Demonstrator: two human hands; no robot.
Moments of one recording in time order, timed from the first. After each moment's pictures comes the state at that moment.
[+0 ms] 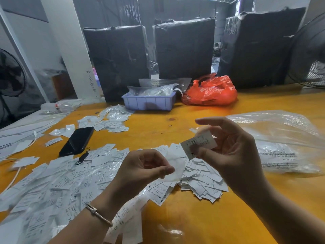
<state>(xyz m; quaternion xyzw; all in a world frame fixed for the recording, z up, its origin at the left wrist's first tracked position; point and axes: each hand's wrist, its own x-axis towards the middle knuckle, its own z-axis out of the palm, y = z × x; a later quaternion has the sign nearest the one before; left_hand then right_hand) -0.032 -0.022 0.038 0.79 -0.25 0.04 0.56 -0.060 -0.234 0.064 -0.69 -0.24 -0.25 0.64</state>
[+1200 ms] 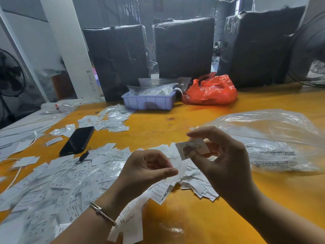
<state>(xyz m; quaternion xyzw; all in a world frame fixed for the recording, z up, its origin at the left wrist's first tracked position) -0.033 -0.027 0.037 0.79 -0.26 0.04 0.55 -0.062 -0.219 0.053 -0.74 -0.21 -0.35 0.53</state>
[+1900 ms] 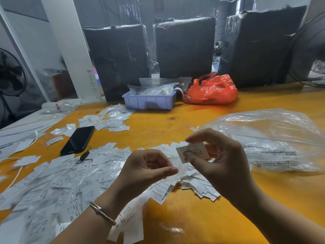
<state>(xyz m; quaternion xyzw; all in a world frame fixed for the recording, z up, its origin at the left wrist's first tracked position) -0.034 -0.027 0.039 0.79 -0.26 0.04 0.55 -0.063 -0.221 0.053 -0.76 -0.21 -0.30 0.53</state>
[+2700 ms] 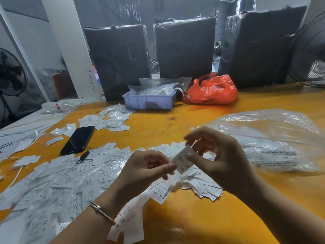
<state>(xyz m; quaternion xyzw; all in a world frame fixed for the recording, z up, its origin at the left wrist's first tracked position) -0.035 -0.027 0.040 0.78 -0.25 -0.01 0.57 -0.054 -0.231 0.058 -0.79 -0.26 -0.24 0.51</state>
